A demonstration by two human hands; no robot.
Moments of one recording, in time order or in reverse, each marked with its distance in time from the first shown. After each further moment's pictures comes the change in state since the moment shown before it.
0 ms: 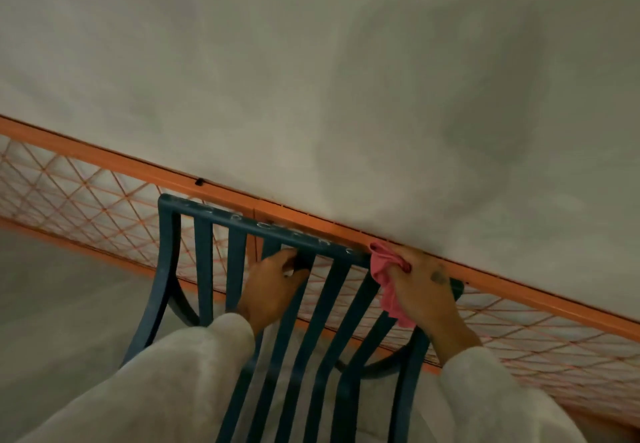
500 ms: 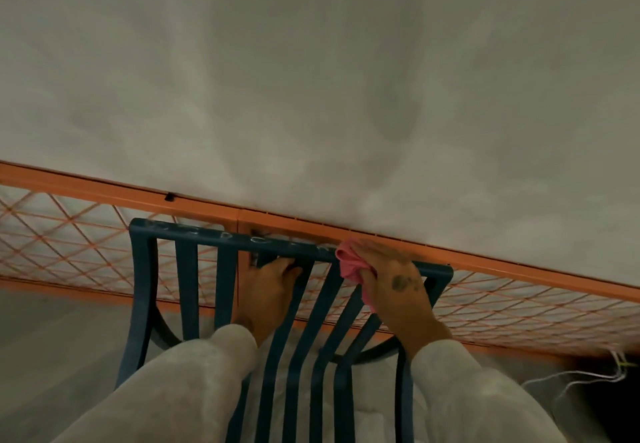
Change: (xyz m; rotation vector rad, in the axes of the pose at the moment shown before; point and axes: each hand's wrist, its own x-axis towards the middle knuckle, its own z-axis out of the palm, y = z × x) left_hand 0.017 -0.019 -0.010 0.064 -0.129 0.143; right_hand -0.013 -0.028 0.036 -0.364 0.037 -0.120
